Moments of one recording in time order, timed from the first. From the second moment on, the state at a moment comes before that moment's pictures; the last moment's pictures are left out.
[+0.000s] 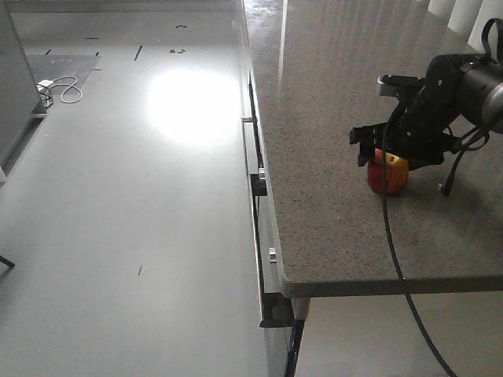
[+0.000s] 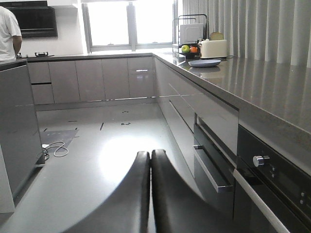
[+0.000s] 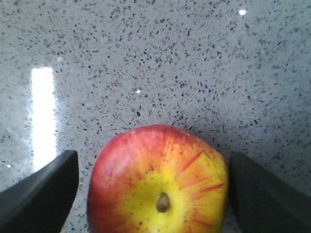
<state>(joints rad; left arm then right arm) -0.02 -0.01 0.02 0.01 0.02 -0.05 0.06 2.10 -1.81 0.03 0.94 0.13</state>
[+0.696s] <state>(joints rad) -0.02 -0.01 0.02 0.01 0.02 -0.05 0.06 2.09 -1.82 0.01 1.05 0.15</state>
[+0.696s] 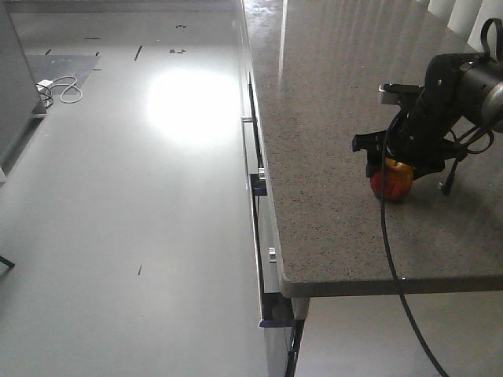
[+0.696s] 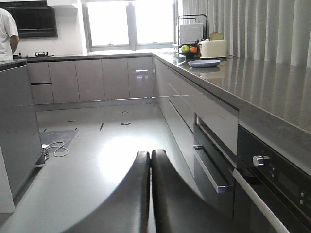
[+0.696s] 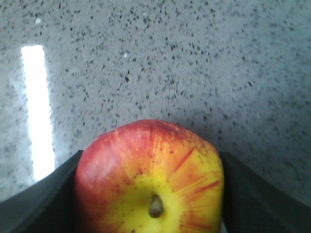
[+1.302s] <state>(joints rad) -0.02 -0.01 0.02 0.01 0.02 -0.05 0.34 1.54 -1.36 -0.02 0.94 0.12</state>
